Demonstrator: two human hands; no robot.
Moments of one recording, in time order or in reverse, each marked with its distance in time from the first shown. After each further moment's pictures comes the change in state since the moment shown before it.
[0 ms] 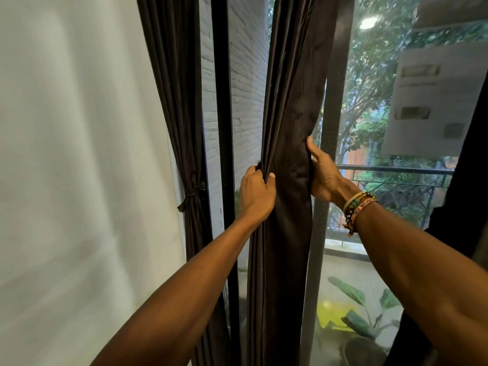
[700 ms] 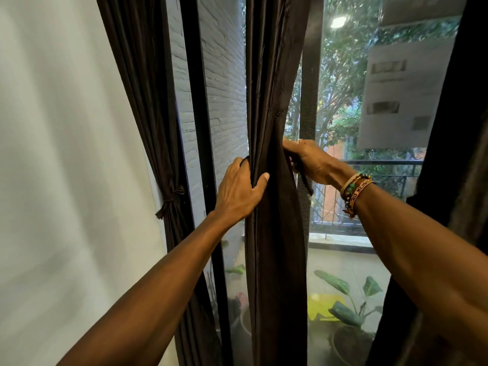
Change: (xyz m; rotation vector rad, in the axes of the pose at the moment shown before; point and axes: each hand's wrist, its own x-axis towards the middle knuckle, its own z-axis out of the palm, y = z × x) left_hand 0.016 -0.012 0.000 0.191 -0.053 0.381; right_hand 0.003 -0.028 -0.023 -0.545 0.035 -0.184
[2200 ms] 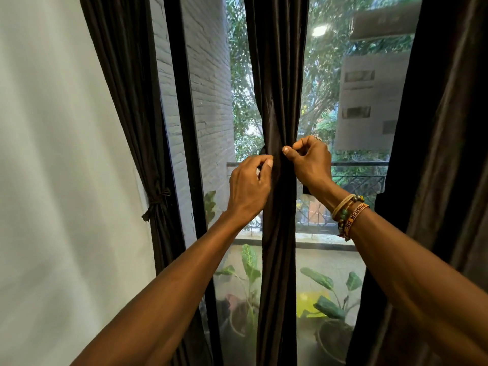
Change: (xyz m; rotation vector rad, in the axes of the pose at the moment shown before) left_hand -0.005 0.069 0.007 -0.321 0.208 0.057; right_hand -0.051 -0.008 0.001 -0.325 0.687 -0.180
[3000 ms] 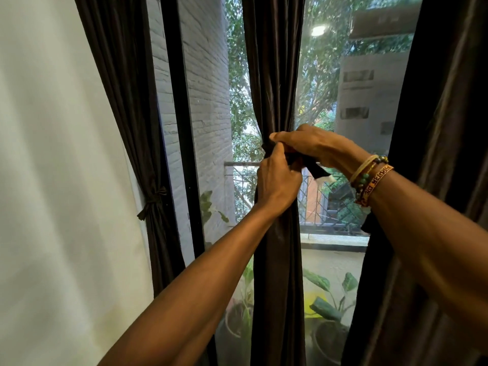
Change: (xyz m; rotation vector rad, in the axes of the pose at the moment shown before) left_hand 0.016 0.044 0.044 -0.068 -0.106 -0.236; right_hand 0.032 -0.057 -0.029 -0.236 -0.600 0.210
